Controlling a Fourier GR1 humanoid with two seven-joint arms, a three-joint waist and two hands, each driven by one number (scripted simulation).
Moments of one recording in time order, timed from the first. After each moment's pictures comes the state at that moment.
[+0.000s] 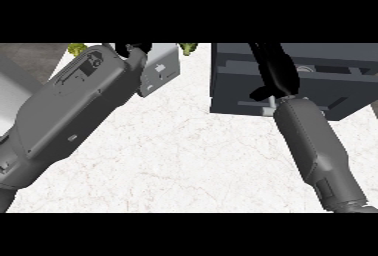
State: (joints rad) left arm -1.19 0.37 -0.59 -0.98 0.86 0.85 0.05; right arm -0.83 -0.16 -0.09 -0.66 1.29 -0.46 -0.15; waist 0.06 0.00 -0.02
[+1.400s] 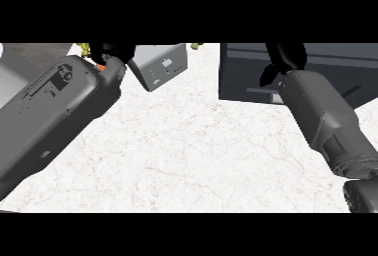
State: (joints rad) left arm -1.09 0.46 -0.57 -1.20 0.80 0.85 0.16; right arm -1.16 -0.24 -0.24 -0.18 1.28 -0.57 -0.18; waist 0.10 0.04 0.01
